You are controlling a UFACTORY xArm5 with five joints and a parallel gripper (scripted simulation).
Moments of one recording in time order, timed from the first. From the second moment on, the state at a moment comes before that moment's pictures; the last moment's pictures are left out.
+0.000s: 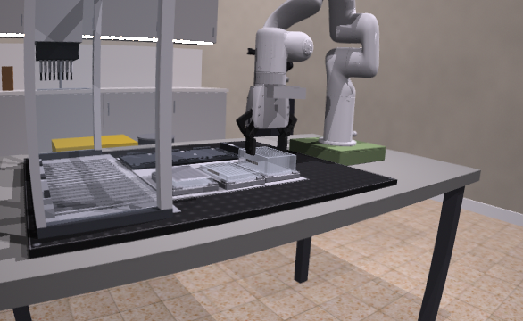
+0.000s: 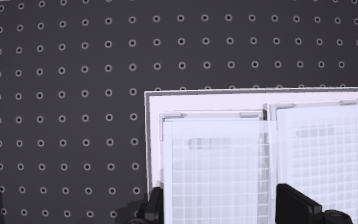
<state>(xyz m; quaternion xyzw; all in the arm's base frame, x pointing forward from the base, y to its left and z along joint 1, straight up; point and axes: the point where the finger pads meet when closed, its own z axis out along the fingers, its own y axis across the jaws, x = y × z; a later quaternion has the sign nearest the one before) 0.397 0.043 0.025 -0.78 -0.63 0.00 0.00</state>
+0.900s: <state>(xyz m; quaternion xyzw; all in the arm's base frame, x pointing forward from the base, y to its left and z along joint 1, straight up) 0.397 0.043 0.010 -0.78 -0.63 0.00 0.00</state>
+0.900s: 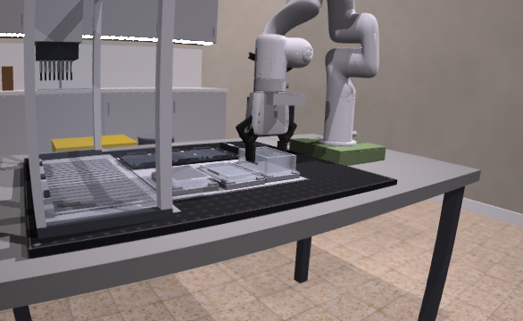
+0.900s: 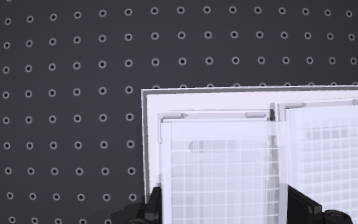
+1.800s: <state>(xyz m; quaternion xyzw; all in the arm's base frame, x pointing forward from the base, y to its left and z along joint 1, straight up) 0.397 0.043 0.008 -0.78 -0.63 0.00 0.00</state>
